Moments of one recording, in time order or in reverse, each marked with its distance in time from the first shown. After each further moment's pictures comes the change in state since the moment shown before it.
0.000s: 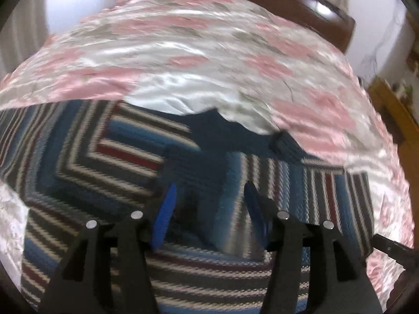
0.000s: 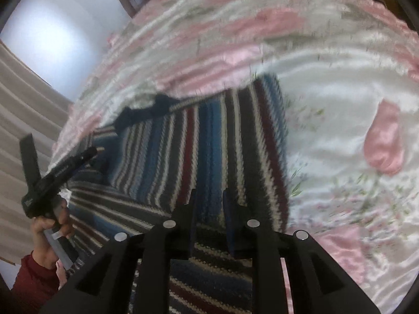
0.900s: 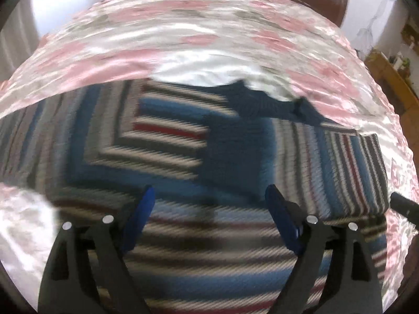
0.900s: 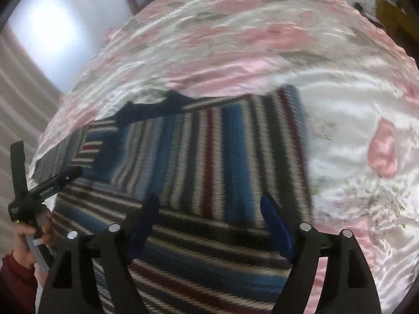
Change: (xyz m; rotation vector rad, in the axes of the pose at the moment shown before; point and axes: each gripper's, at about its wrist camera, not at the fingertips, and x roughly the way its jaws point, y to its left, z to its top) left arm -0.022 0.081 -0.016 0.064 0.118 0.009; right arm -0.003 0.060 -0.012 -0.088 -0.068 -0.109
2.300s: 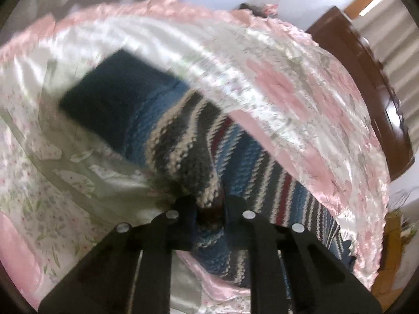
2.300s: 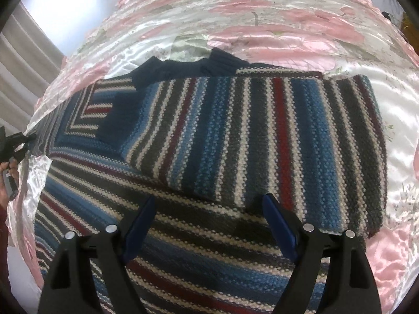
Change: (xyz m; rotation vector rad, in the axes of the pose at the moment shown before) left arm -0.045 0.358 0.029 -0.682 -0.177 0.043; right arm 0.064 0.065 -0.010 -0.102 0.126 -0.031
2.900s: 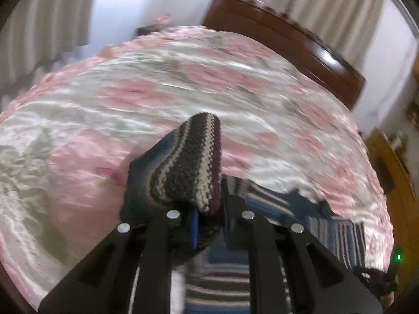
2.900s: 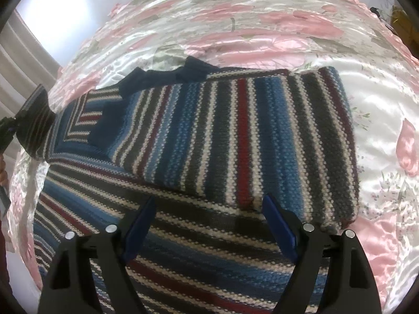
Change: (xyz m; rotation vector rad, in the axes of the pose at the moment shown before) left arm -0.056 -0.187 -0.098 0.461 -0.076 -0.218; right arm -0.019 -0.033 -0.009 0.037 -0.037 -0.012
